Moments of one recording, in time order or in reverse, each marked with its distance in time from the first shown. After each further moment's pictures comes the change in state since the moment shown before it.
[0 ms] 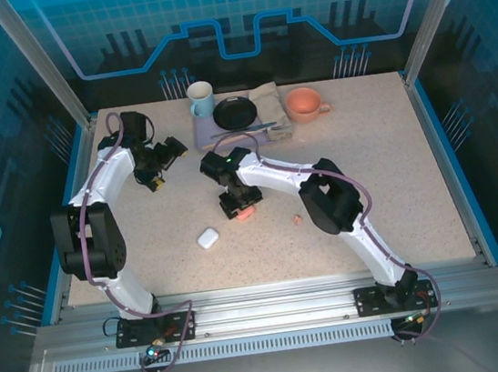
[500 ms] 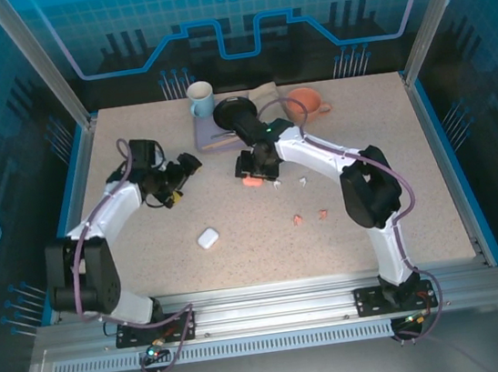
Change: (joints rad) left arm -0.101 -0.274 -0.420 0.349 0.128 -0.081; right arm -0.186 -0.243 -0.167 0.208 -0.123 0.434
